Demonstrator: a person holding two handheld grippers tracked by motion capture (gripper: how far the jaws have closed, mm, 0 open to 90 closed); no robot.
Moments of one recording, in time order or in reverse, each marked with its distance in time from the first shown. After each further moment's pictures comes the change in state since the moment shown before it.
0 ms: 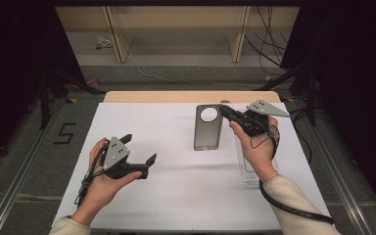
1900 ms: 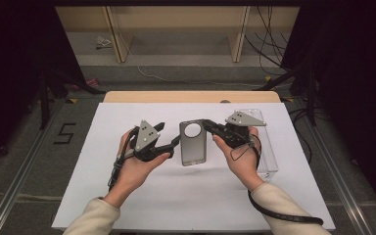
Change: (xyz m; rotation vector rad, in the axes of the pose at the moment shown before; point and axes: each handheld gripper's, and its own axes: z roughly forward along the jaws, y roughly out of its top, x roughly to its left) left arm -0.031 0.044 0.053 -0.016 -0.042 -0.013; right arm 0.034 -0.028 0.021 0.090 0.084 -0.039
